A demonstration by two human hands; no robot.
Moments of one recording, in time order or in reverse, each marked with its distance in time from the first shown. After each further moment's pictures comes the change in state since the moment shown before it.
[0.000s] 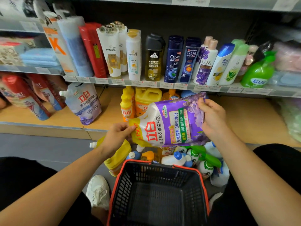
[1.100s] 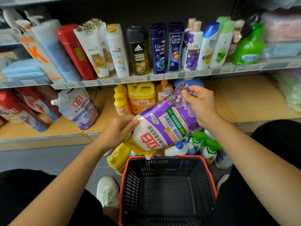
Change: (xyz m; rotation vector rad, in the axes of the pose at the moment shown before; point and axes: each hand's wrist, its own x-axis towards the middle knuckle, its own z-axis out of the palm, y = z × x) left_hand -0.010 0.056 0.000 0.643 -0.266 0.448; right_hand -0.026 -0.001 0.006 -0.331 -0.135 -0.276
